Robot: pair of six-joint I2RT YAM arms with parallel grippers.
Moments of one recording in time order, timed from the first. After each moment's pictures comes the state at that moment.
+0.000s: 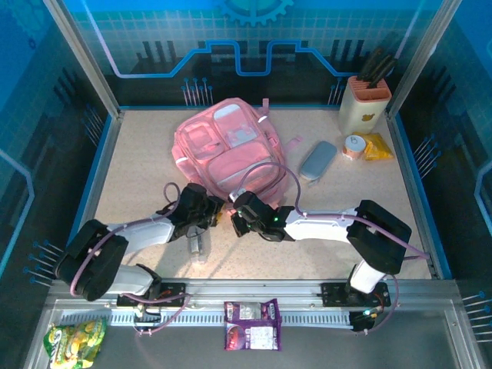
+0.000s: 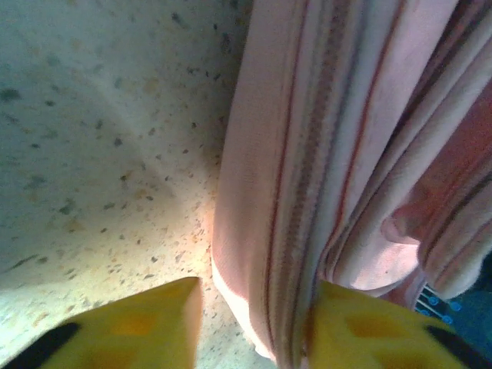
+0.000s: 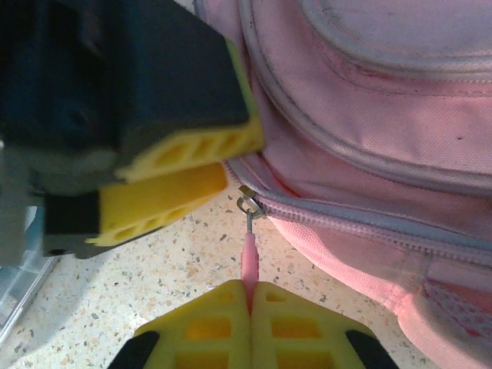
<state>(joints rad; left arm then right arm) -0.49 1.38 0.46 0.14 0.15 -1.65 1.03 1.65 0.90 -0.06 0.16 0.40</state>
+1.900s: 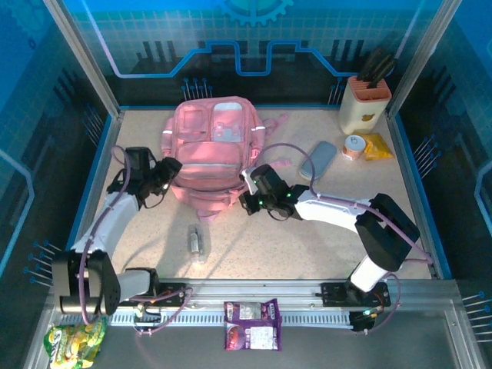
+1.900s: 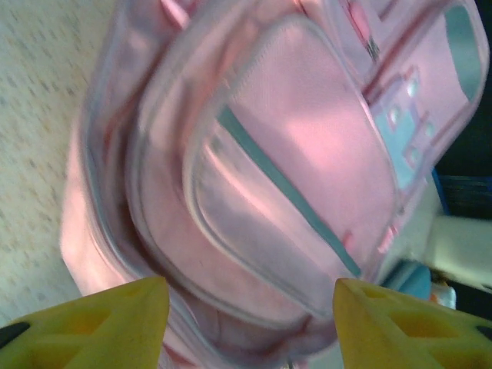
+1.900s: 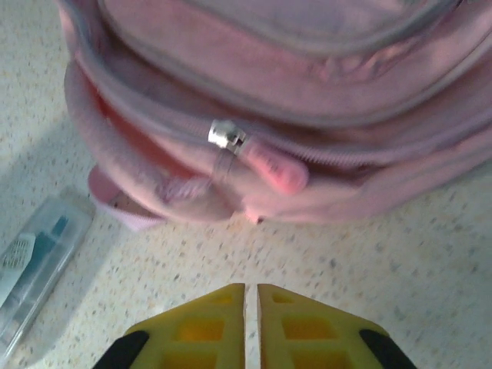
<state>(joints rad) 0.02 1.20 0.79 -0.37 0.28 -0.99 0.80 1.64 0.99 -0.13 -0.09 0.29</state>
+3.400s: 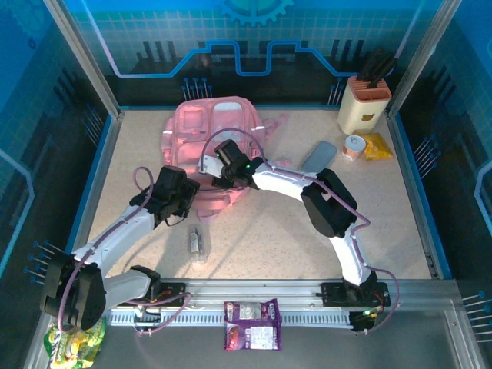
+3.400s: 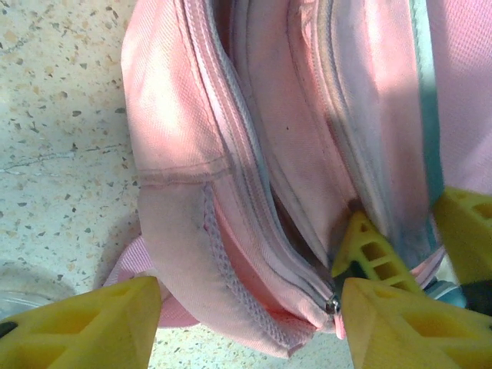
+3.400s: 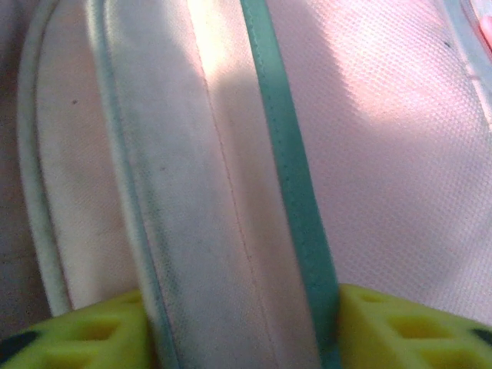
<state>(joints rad) -0.29 1.15 0.68 -0.44 -0.02 -1.44 0.80 2.15 1.64 -0.27 0.02 -0.61</state>
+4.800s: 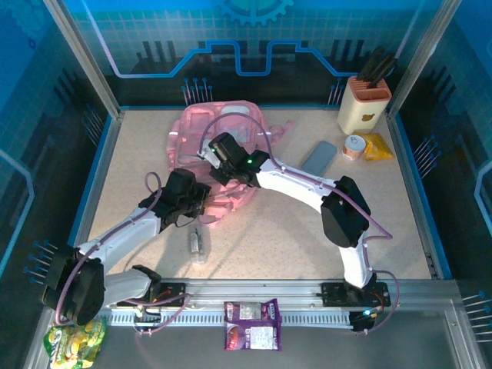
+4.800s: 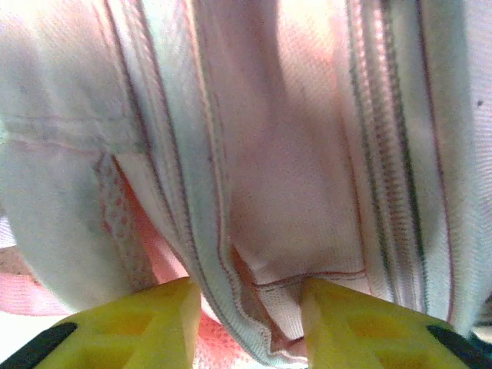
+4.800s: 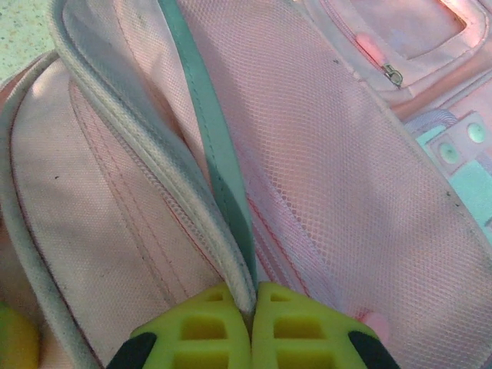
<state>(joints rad) -0.40 1.19 0.64 -0.27 0.07 -1.63 0.87 2.00 1.71 -0.48 0.18 -0.20</state>
